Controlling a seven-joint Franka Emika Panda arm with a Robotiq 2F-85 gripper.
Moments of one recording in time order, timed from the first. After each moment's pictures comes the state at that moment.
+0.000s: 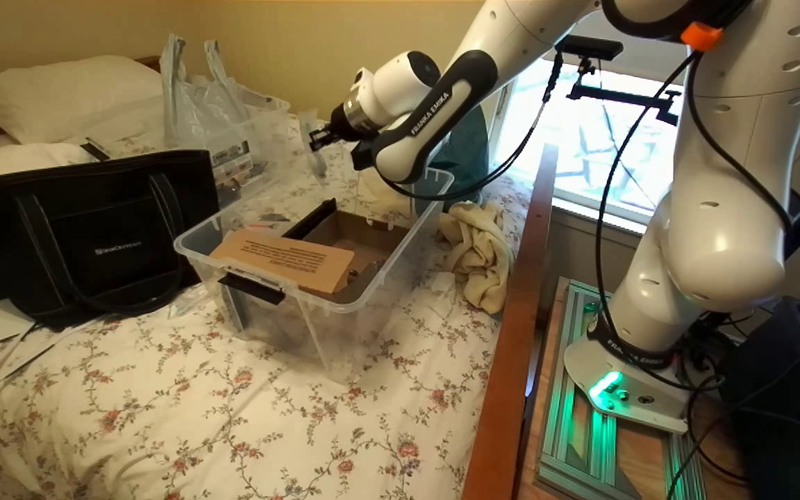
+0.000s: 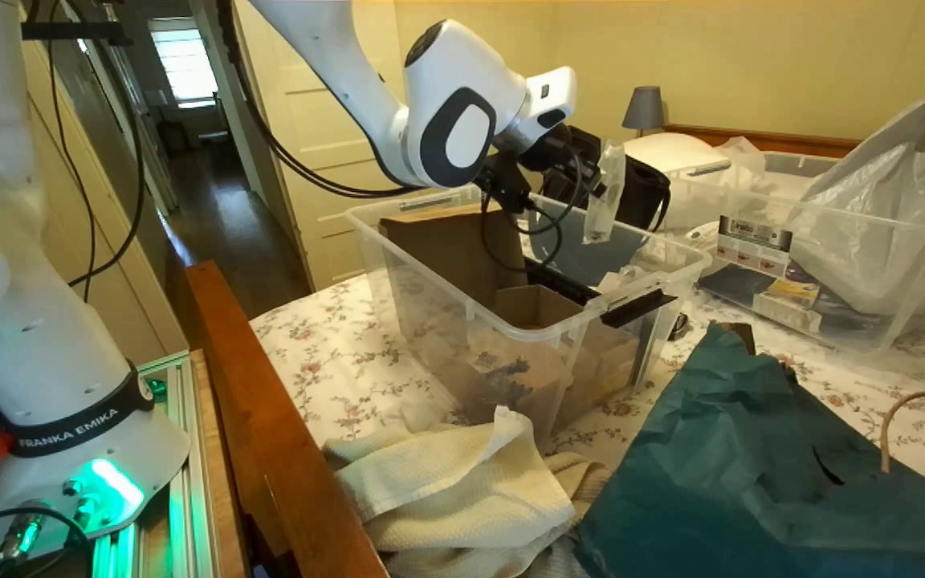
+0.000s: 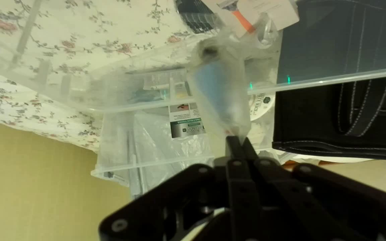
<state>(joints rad) 0.04 0.34 -0.22 -2.19 -0.20 3.43 0.30</state>
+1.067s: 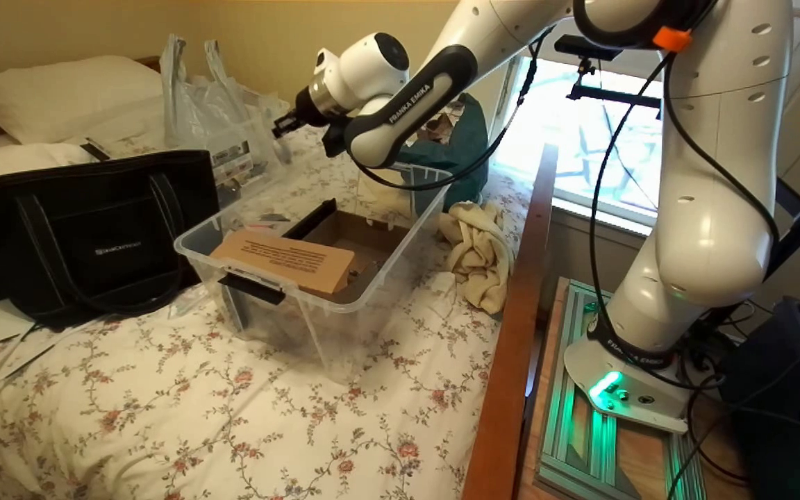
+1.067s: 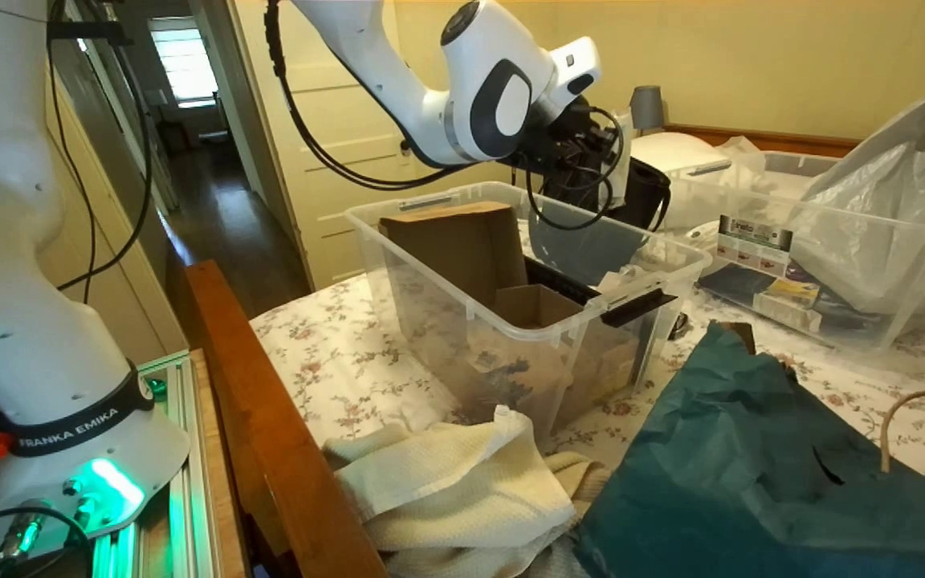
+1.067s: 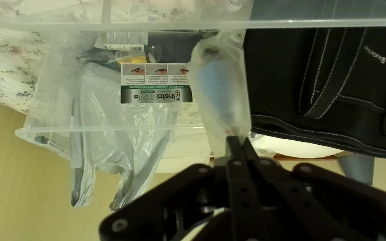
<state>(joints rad) -0.16 0.45 0.03 -1.94 -0.37 3.33 0.27</state>
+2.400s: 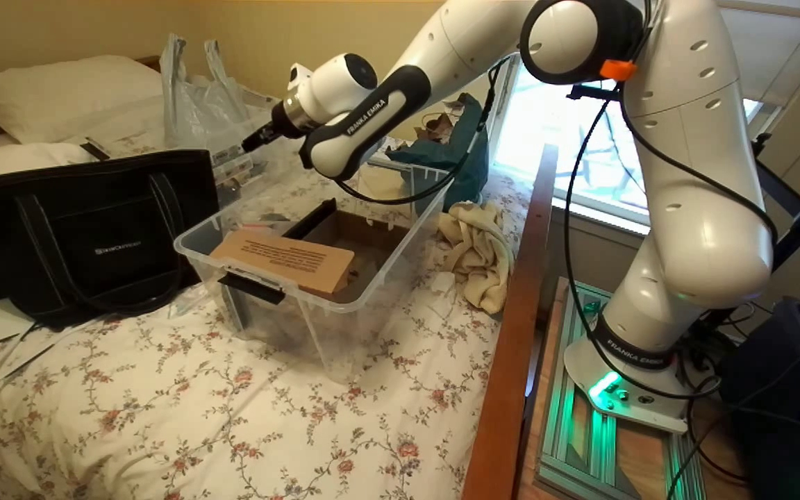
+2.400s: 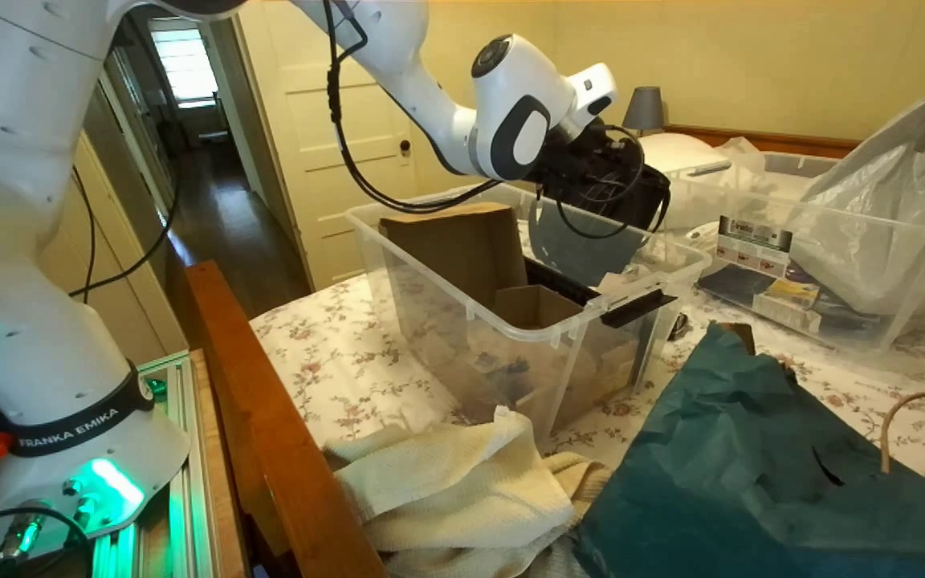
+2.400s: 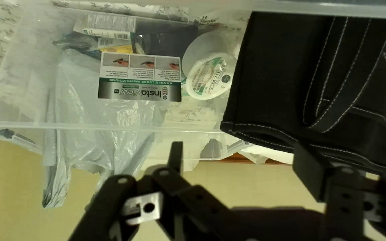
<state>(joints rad) -0.10 0.64 0.03 -1.72 -0.17 3.32 0.04</state>
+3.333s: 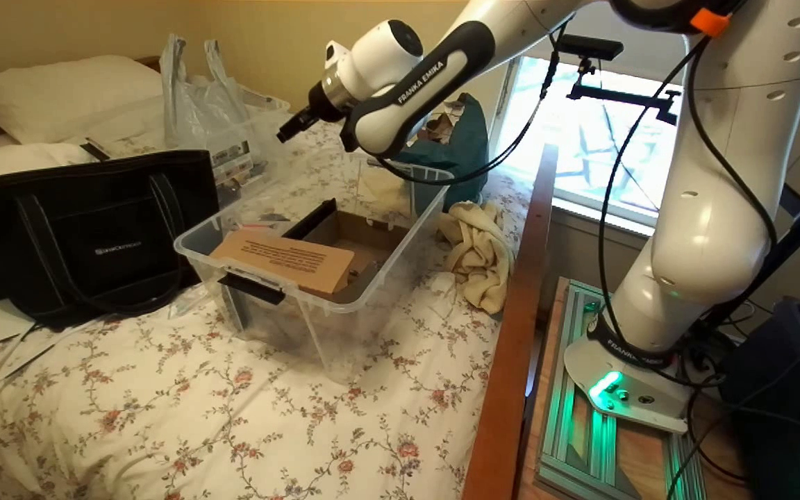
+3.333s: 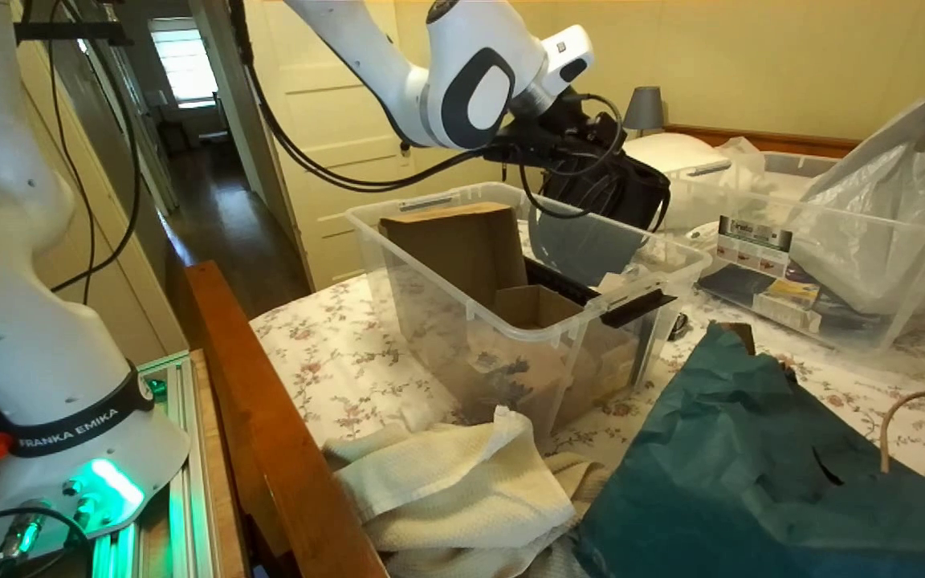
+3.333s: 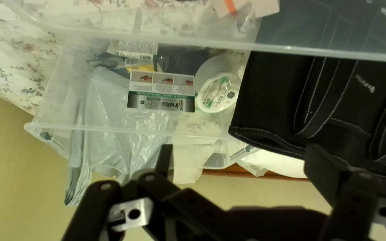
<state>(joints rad) -0.26 0.34 0.15 -2.05 -0.22 3.27 0.00</state>
